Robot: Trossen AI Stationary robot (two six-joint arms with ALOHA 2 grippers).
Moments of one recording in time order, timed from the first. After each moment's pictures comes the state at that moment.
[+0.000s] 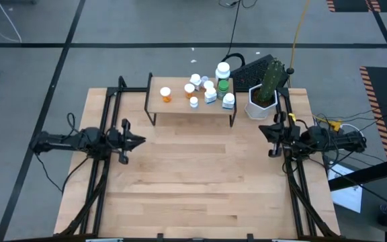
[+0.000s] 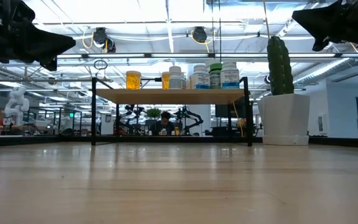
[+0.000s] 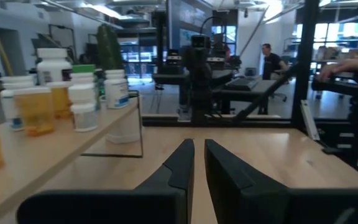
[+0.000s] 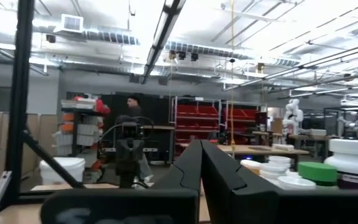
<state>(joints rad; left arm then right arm) -0.07 0.00 0.01 0.11 -0.11 0.04 0.12 0.00 0.01 0.42 0.31 -0.18</state>
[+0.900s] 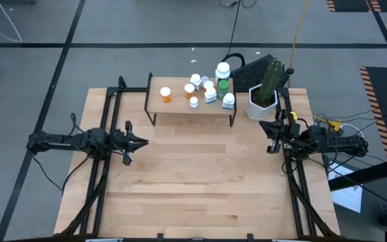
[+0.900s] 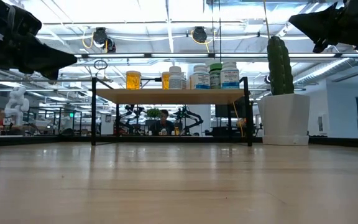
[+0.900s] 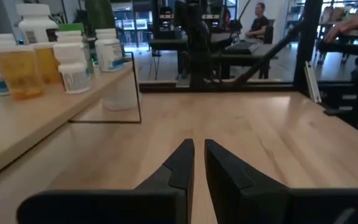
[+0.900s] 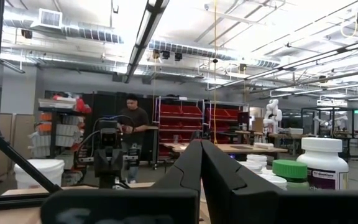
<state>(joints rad) -0.05 0.08 0.01 0.02 -0.08 0.04 0.04 0.00 0.01 0.42 0.31 -0.18</state>
